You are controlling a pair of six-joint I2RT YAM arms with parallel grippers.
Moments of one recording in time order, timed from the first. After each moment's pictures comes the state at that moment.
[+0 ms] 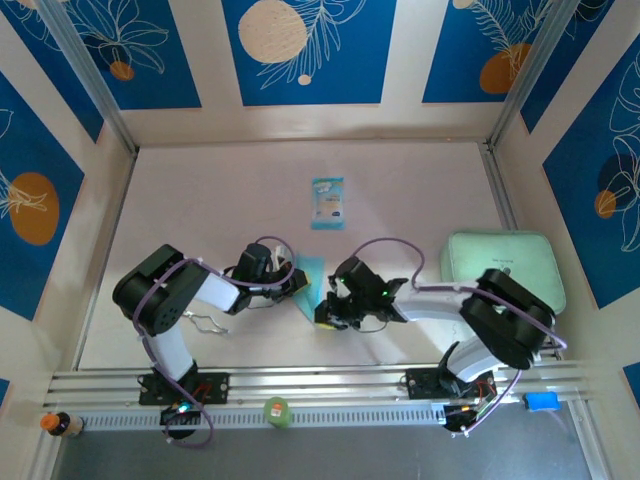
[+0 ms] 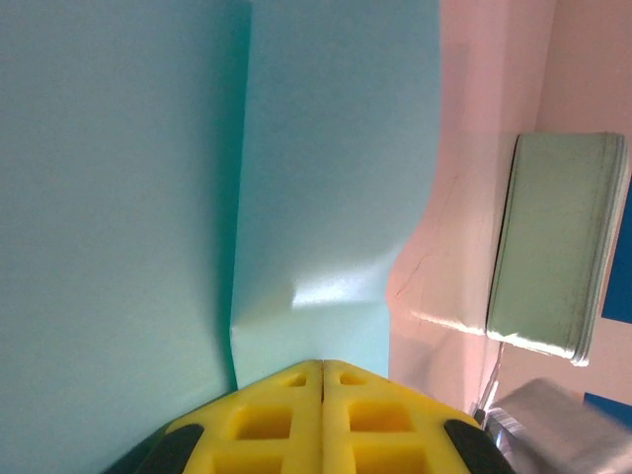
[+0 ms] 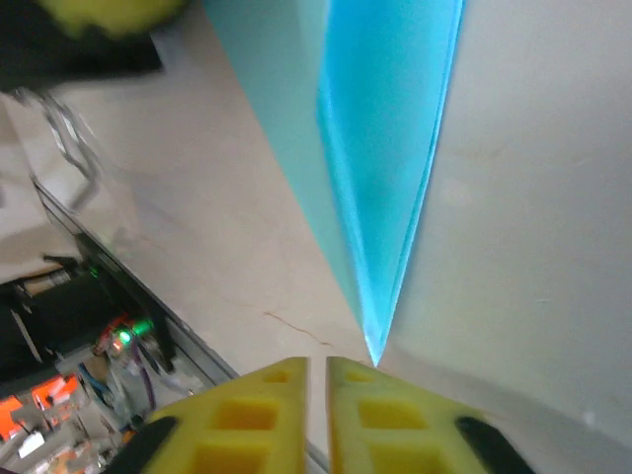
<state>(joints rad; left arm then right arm) -0.59 1.77 0.48 0.66 0.52 -1.11 0.86 1.46 0.55 0.00 -0.49 1.08</state>
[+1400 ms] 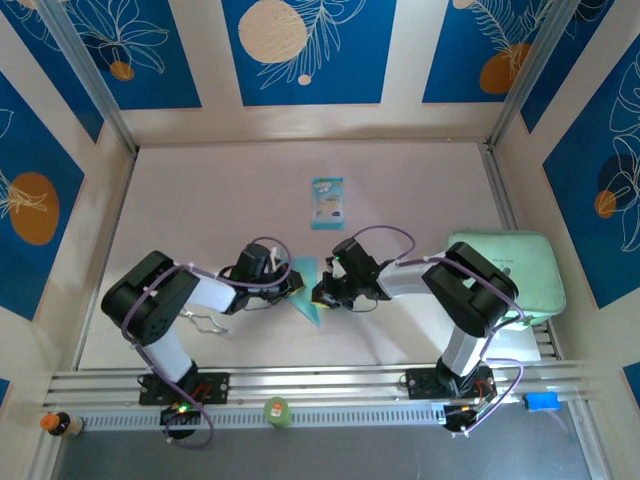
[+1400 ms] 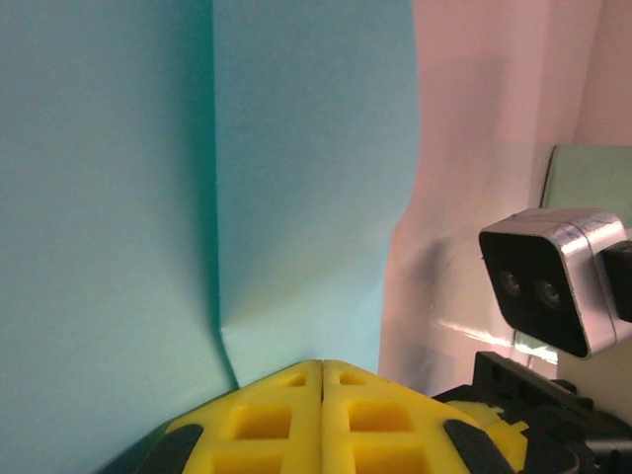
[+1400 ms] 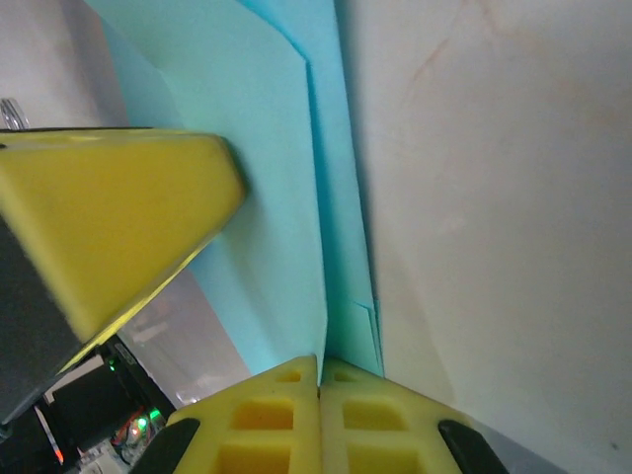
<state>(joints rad) -0.60 1.68 0.49 0.49 0.46 -1.08 0.74 1.73 0.70 0.07 -0.55 1.01</state>
